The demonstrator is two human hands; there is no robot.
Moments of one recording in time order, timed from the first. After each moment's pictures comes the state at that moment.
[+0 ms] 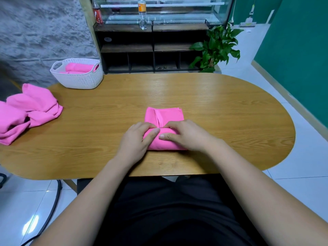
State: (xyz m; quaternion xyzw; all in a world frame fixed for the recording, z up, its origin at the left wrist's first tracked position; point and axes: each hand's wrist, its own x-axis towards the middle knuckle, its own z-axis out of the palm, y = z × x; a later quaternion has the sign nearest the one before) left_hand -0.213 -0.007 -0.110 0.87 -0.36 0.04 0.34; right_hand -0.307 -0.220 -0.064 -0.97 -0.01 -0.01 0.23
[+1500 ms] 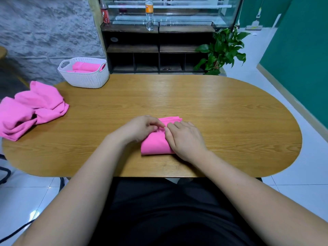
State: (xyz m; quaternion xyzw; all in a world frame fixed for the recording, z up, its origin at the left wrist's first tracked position) left_hand -0.160 -0.023 -0.067 0.86 -0.40 -0.18 0.25; right_hand -0.296 -0.188 -0.101 -0.97 0.02 -0.25 0.02
